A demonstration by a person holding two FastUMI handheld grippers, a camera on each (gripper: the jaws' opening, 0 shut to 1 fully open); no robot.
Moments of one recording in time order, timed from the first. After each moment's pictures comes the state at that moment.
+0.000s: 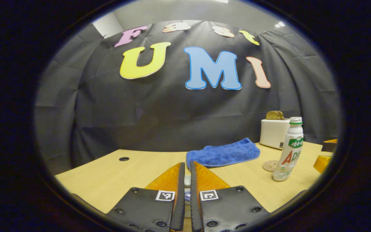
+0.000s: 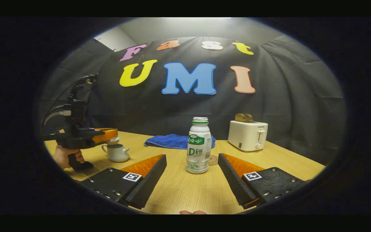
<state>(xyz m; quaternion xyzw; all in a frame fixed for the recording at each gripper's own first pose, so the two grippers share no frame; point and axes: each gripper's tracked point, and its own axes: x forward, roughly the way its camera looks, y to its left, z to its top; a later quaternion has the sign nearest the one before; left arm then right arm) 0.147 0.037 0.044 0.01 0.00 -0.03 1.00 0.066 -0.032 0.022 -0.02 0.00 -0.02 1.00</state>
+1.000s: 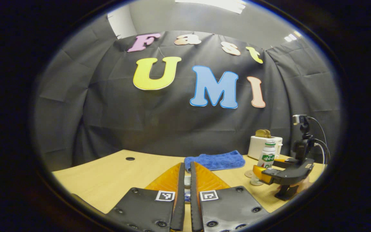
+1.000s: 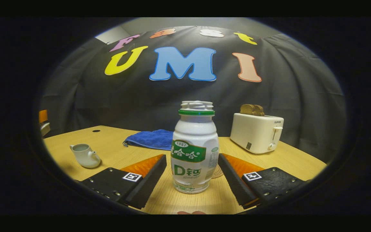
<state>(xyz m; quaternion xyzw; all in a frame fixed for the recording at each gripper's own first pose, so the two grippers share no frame) 0.049 0.064 0.070 -0.05 -0.03 -0.03 1.00 0.181 -0.051 -0.005 -0.02 0.05 -0.04 1.00</state>
